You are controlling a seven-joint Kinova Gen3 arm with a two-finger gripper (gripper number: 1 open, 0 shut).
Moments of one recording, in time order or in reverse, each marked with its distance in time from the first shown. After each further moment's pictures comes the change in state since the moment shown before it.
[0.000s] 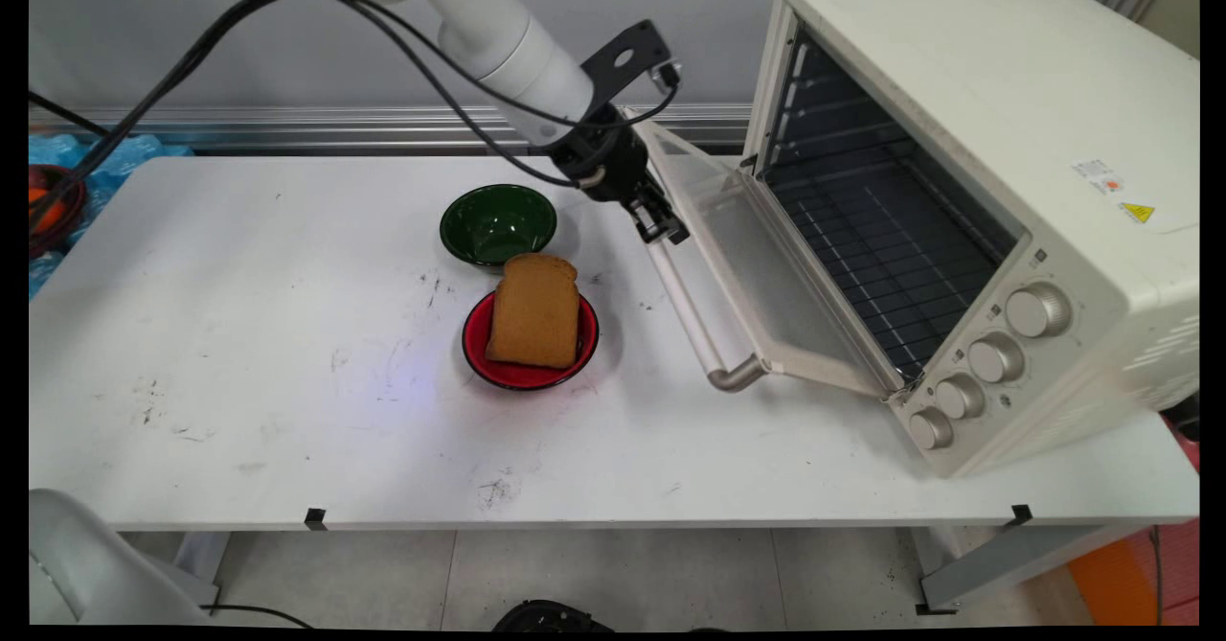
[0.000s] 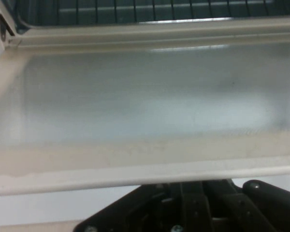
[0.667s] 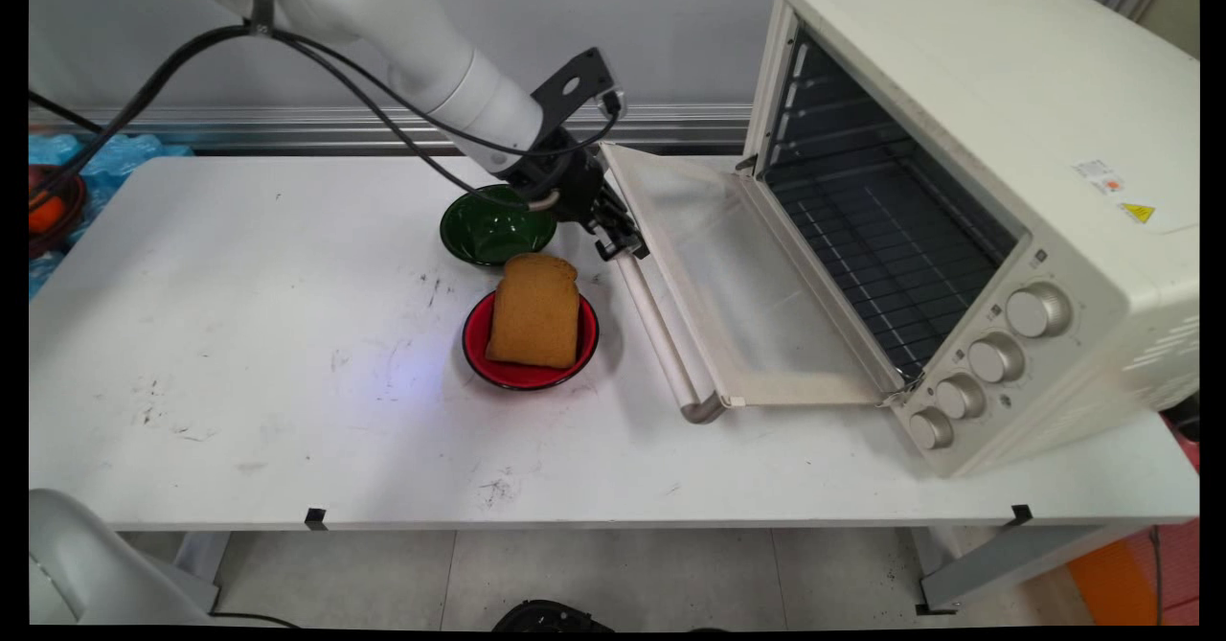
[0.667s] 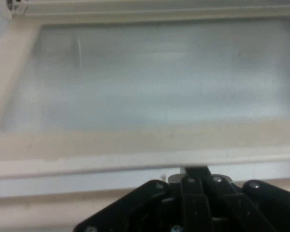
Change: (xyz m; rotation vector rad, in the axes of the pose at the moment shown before) arm -0.050 -0.007 -0.005 -0.002 0.028 -0.008
